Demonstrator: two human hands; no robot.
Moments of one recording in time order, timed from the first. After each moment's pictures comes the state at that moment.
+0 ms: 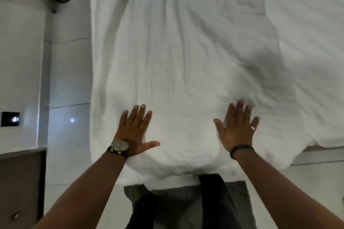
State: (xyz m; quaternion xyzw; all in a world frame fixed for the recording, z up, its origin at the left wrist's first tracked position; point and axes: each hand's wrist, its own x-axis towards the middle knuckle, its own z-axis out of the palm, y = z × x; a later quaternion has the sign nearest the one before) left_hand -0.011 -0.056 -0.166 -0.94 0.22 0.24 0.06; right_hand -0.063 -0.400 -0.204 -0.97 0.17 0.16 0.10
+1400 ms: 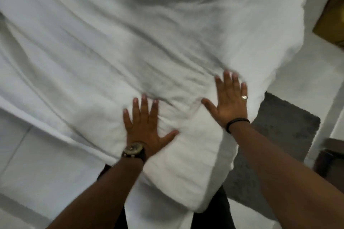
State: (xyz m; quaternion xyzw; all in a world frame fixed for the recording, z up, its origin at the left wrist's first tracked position) left_hand 0.168 -0.012 -0.209 -0.82 0.53 0.20 0.03; right_hand -0.041 -0.201 -0.229 -0.86 0.49 0.09 0.10
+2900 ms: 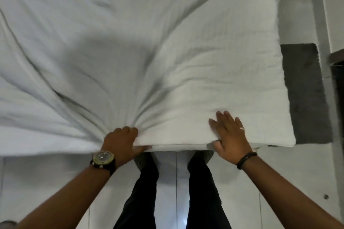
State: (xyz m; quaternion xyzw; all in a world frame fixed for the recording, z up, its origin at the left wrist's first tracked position) left_hand 0.526 0.071 -0.157 -0.57 0.78 0.21 0.14; right_hand 0.144 0.086 -0.161 -0.78 0.60 0.00 0.19
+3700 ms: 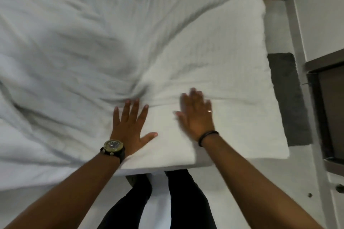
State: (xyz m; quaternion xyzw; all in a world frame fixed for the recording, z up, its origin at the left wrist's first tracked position) left_hand 0.494 -0.021 -0.190 -0.56 0.80 0.19 0.10; right_hand 0.243 -0.036 -0.174 -0.70 0.69 0.06 0.19
